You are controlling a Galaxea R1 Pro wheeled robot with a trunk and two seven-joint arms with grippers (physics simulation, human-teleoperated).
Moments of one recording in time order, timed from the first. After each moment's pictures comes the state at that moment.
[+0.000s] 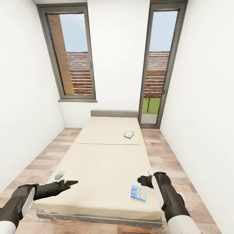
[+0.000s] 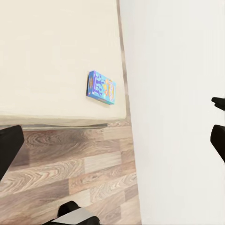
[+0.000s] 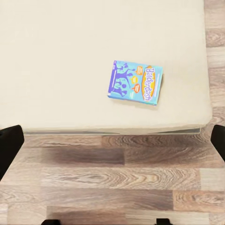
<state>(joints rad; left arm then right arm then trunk) -0.50 0.27 0.27 -0.79 0.08 0.83 -1.03 -0.51 0.15 -0.10 -1.04 -0.02 0.89 -0.06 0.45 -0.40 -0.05</state>
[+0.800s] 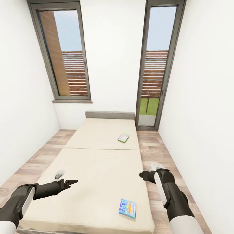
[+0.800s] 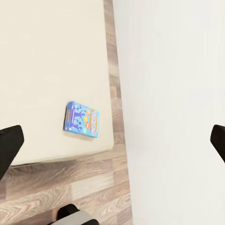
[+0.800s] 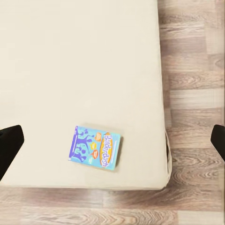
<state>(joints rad) -0.50 0.27 0.28 -0.79 0.08 0.83 -1.04 -0.50 0.14 -0.10 -1.15 -0.02 0.91 -0.06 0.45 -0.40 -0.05</state>
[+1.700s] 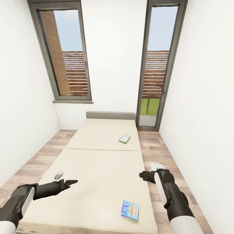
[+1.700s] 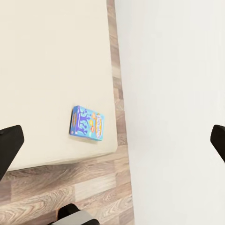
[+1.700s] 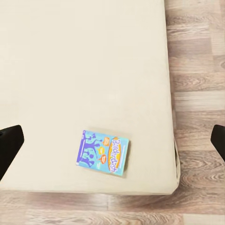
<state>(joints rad) -0.50 0.27 0.28 -0.79 0.08 0.83 -1.03 -0.50 0.14 -0.10 -1.15 -0.03 0.91 -0.06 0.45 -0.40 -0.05</state>
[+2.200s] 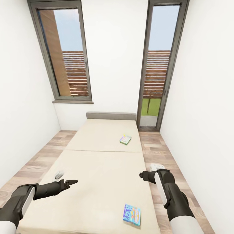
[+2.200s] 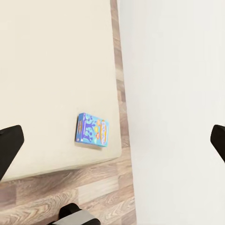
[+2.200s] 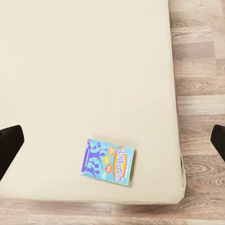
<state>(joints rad) -0.50 0.26 0.28 -0.79 0.08 0.83 -1.03 -0.50 0.14 -0.10 -1.14 -0.03 0.91 -0.06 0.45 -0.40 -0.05</state>
